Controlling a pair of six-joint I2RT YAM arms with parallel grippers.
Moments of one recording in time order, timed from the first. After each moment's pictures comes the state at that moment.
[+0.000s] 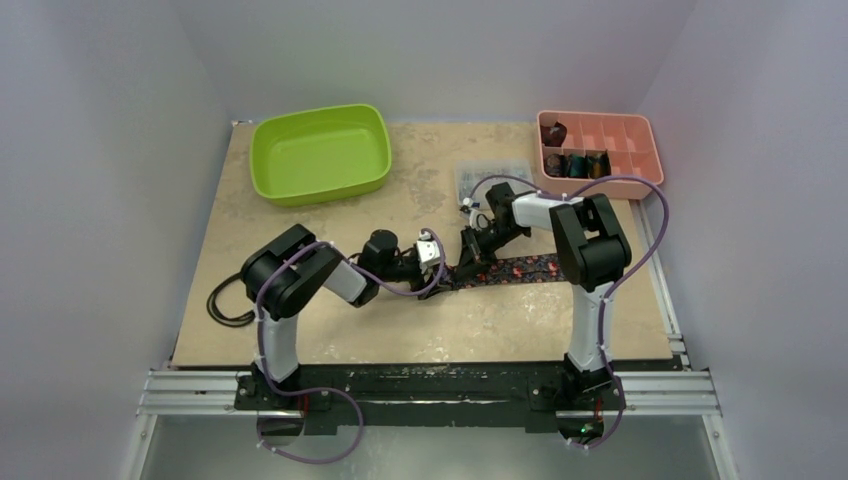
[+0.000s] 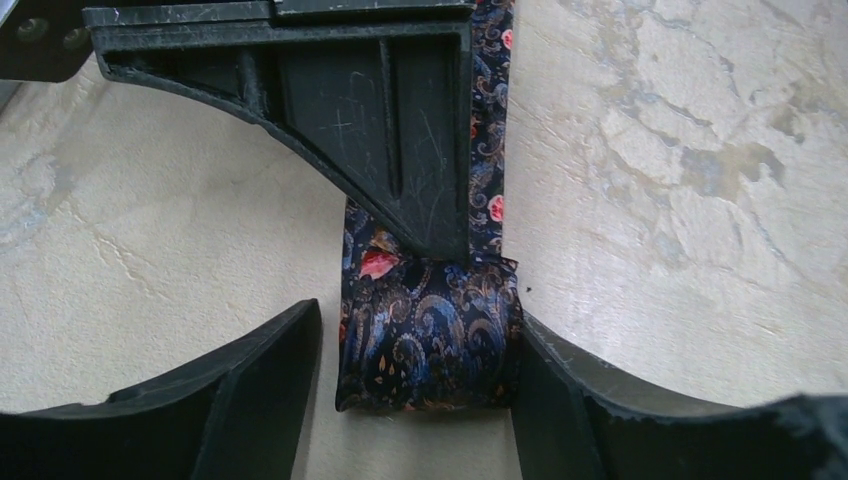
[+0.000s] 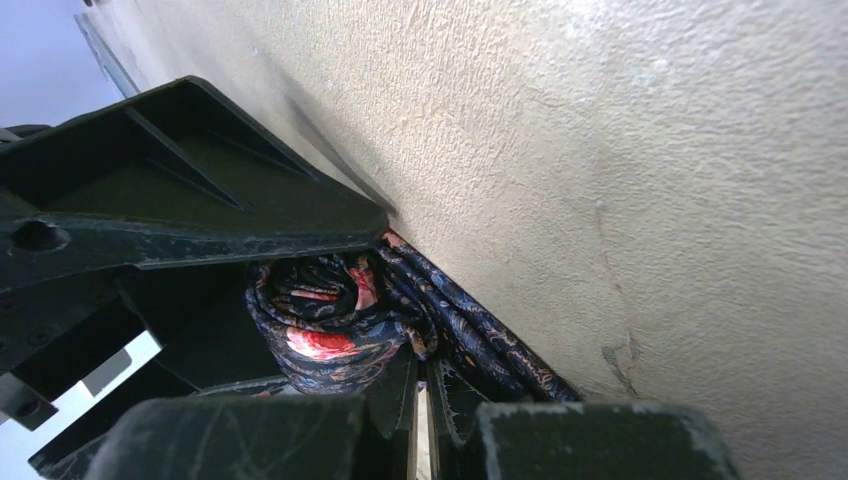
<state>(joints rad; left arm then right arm) -0.67 1.91 0.64 0.88 0.65 0.22 0.33 2.09 1.25 -0.66 -0.82 0.10</state>
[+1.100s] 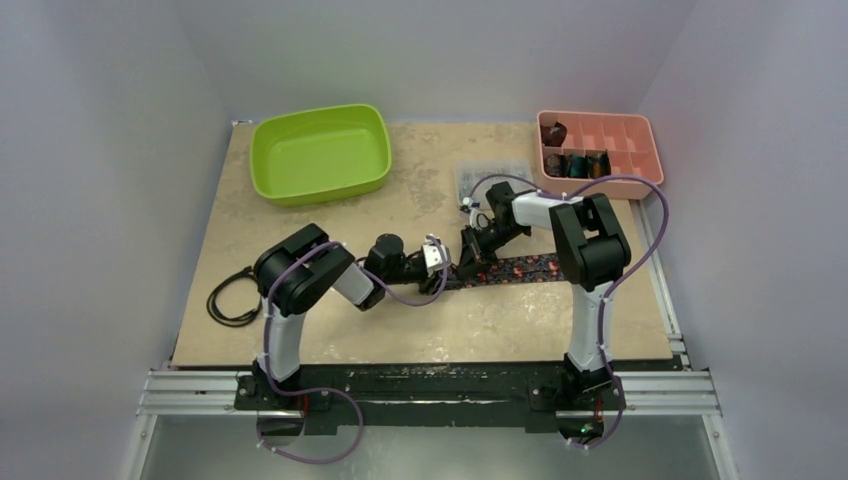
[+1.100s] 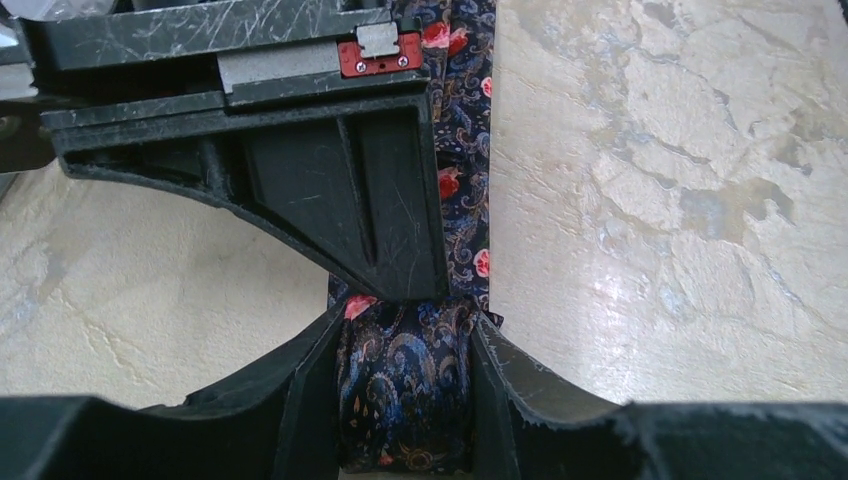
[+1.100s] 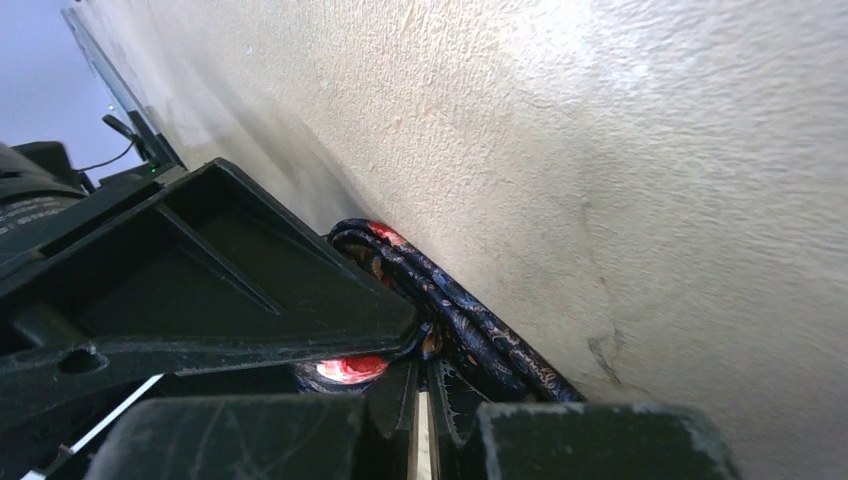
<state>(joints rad) -0.72 2.02 0.66 1.07 0.62 0.22 0.33 2.09 1.26 -0.69 -0.82 0.08</state>
